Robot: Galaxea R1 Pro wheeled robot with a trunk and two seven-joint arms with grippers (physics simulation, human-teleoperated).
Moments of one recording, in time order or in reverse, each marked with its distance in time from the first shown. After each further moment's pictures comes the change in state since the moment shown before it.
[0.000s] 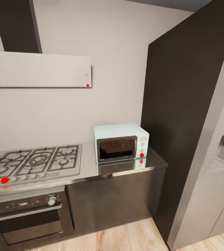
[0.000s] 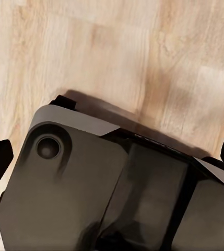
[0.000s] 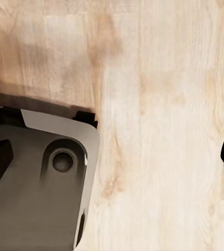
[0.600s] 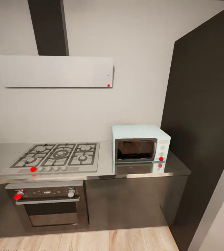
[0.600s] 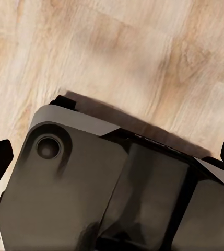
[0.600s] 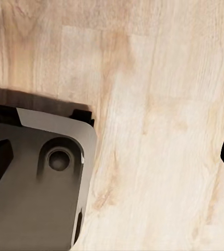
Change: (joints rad) left arm 0.000 0.000 0.000 0.000 0.000 0.000 0.000; right arm 0.000 0.000 -0.001 0.000 0.000 0.008 -0.014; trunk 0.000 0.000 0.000
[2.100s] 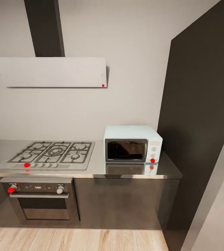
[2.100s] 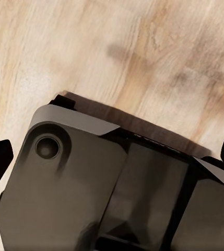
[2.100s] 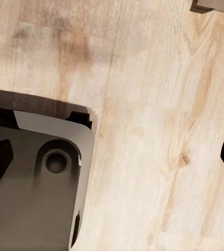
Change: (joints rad) left arm 0.000 -0.002 0.000 0.000 -0.001 0.000 0.000; right arm 0.000 -0.004 -0.002 -0.002 0.000 -0.008 -0.003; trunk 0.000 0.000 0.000
